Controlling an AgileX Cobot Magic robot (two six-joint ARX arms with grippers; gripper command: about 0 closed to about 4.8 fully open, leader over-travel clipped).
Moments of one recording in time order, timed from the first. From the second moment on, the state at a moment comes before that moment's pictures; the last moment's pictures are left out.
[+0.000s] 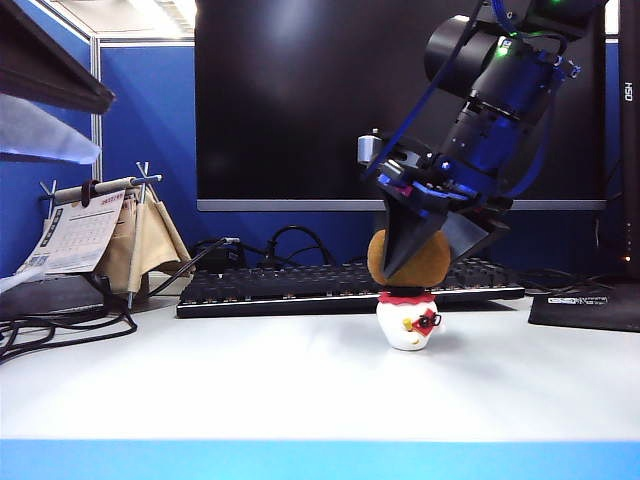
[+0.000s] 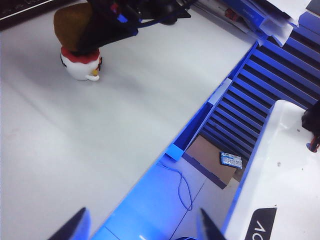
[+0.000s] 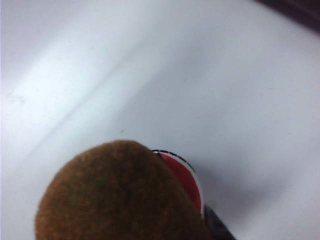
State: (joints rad) left arm -0.60 0.53 0.36 -0.26 0.49 -0.02; right arm 0.44 1.71 1.18 -0.49 -0.23 -0.17
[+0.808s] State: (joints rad) left arm -0.60 0.53 0.36 -0.24 0.49 -0.02; right arm 0.44 1.59 1.25 -0.47 -0.26 -0.16
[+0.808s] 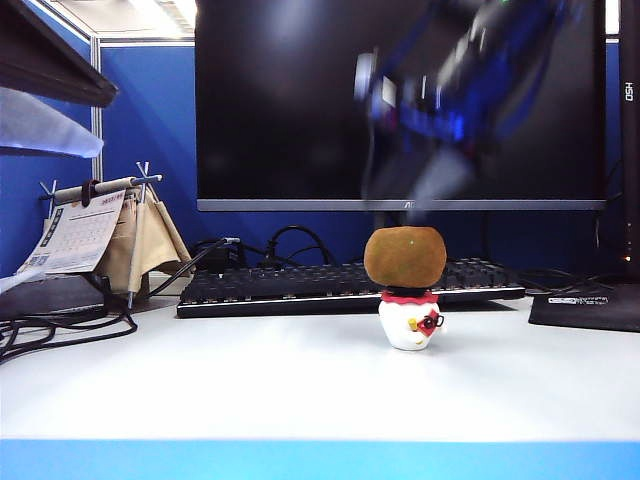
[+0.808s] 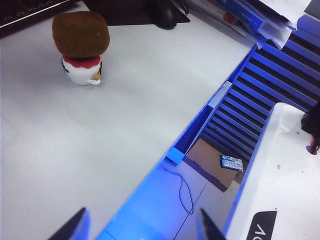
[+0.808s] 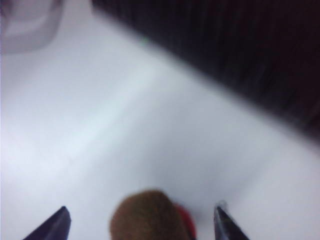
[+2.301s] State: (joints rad) left arm -0.60 0.22 0.10 -0.12 0.28 -0.12; right arm 0.45 0.18 0.18 -0.19 -0.07 0.19
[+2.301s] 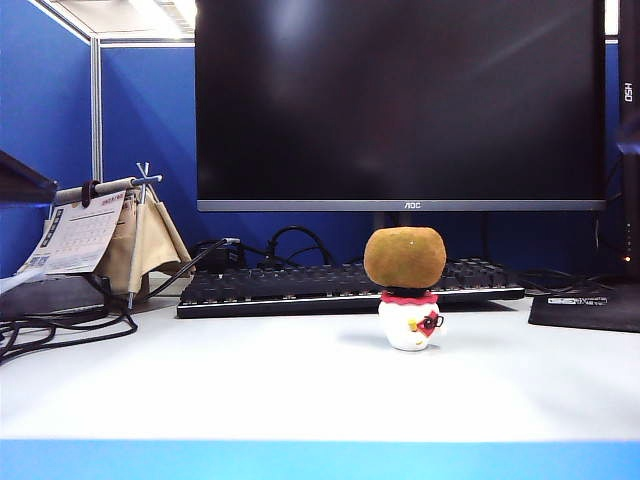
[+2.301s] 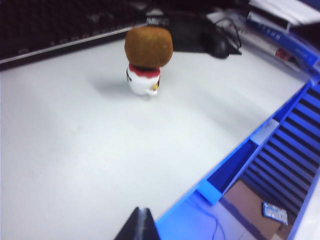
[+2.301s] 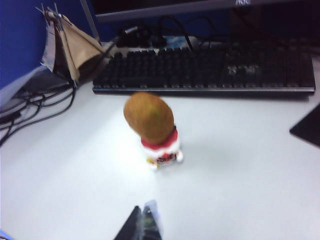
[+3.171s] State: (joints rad) left arm -0.60 0.21 0.01 -0.15 0.22 -0.17; right arm 0.45 0.10 0.06 -0.33 -0.07 0.19
